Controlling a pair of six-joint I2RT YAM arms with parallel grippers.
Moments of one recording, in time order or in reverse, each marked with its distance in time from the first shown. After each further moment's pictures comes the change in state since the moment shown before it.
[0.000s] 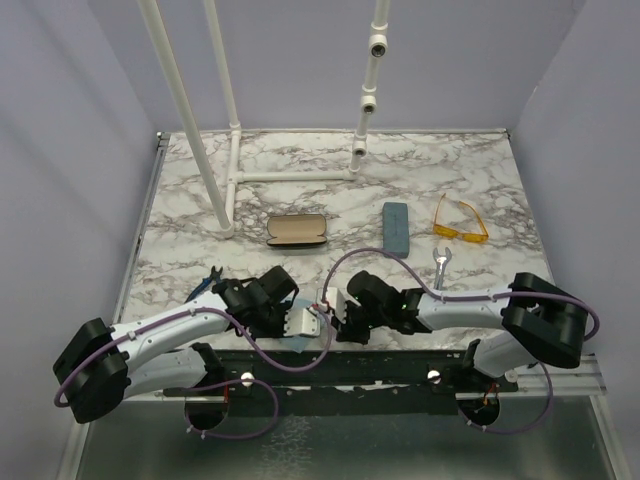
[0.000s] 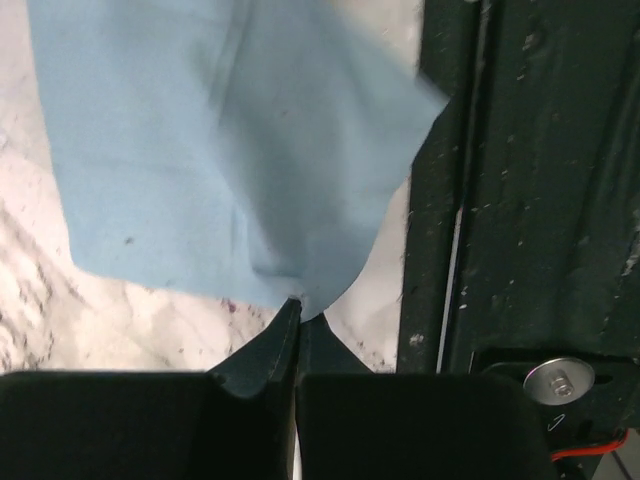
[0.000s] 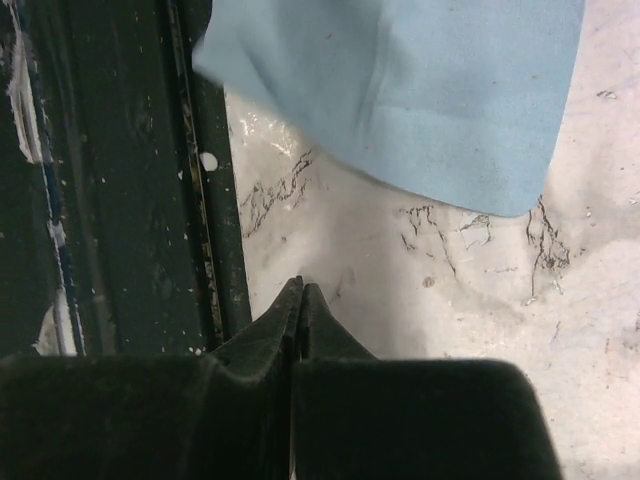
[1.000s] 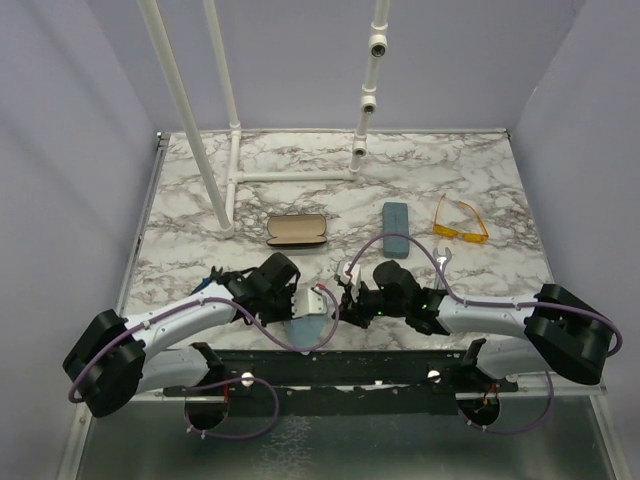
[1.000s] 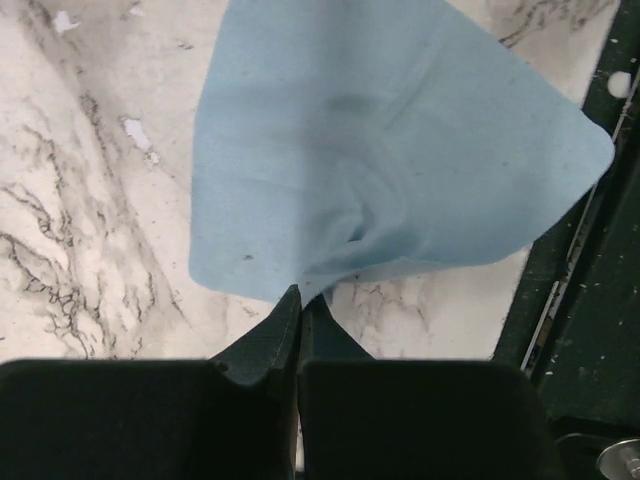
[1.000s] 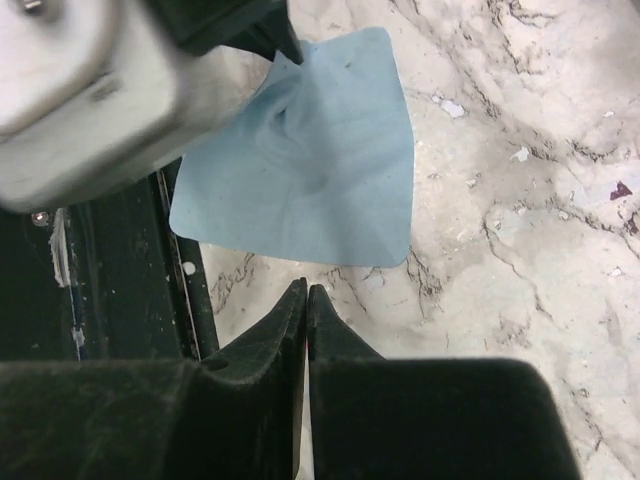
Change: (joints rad) left arm 0.085 0.063 -0.004 0.193 -0.029 -0.056; right arm -0.119 -0.130 -0.106 0.266 -0.011 0.163
